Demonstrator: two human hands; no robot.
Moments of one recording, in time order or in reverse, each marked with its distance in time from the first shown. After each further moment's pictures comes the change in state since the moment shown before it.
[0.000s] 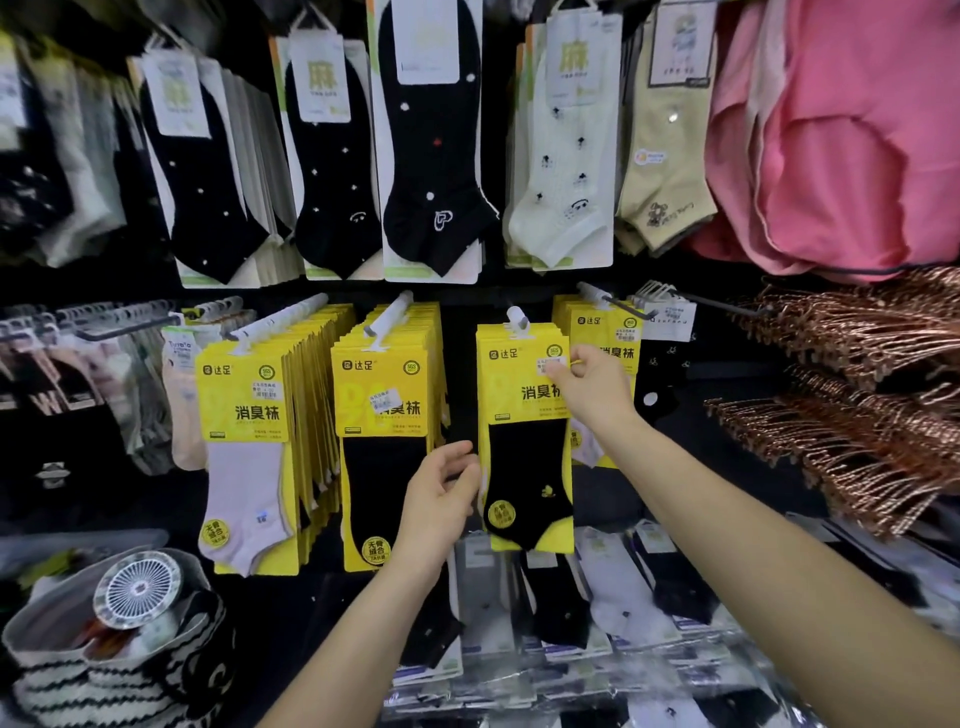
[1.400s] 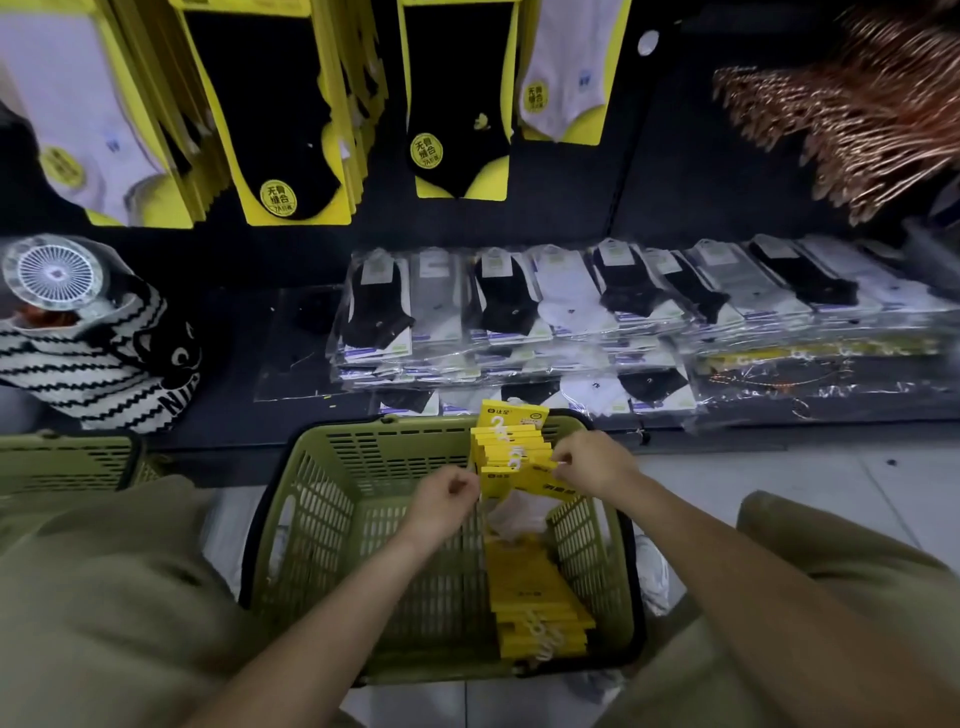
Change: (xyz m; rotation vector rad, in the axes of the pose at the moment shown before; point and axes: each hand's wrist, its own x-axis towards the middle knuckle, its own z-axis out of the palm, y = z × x) left_hand -0.226 -0.227 0.064 0.392 -0.293 -0.602; right_hand -0.272 0.290 -0.029 -0.859 -0.859 0.262
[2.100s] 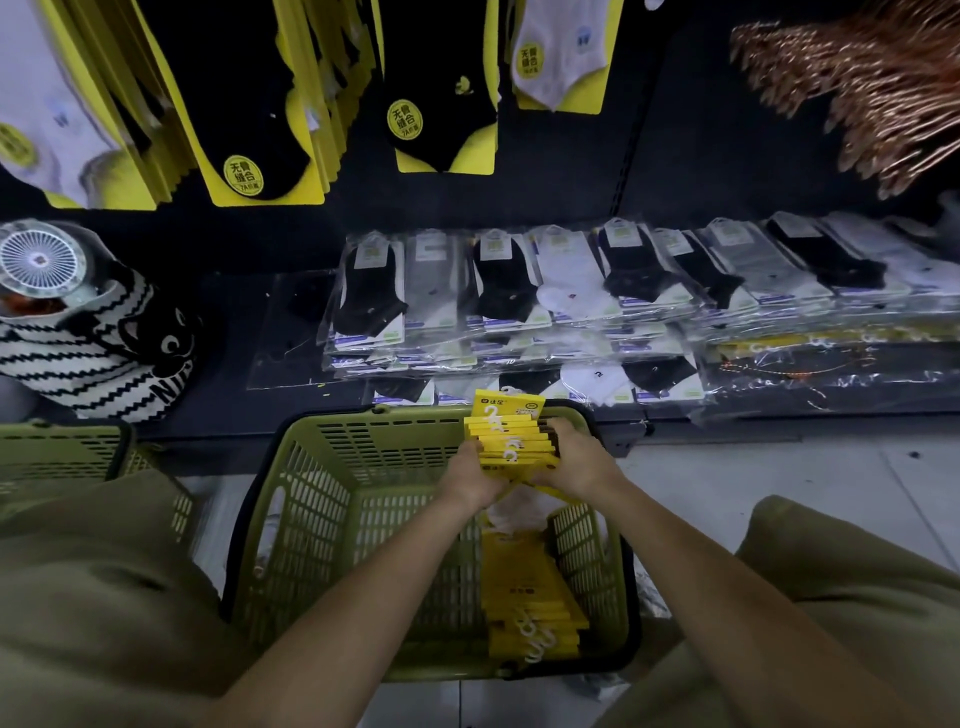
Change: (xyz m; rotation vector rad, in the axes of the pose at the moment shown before) left_hand 0.049 0.006 0.044 0.162 -0.047 -0.164; right_hand 0.015 0.004 0.026 0.291 -0.029 0.102
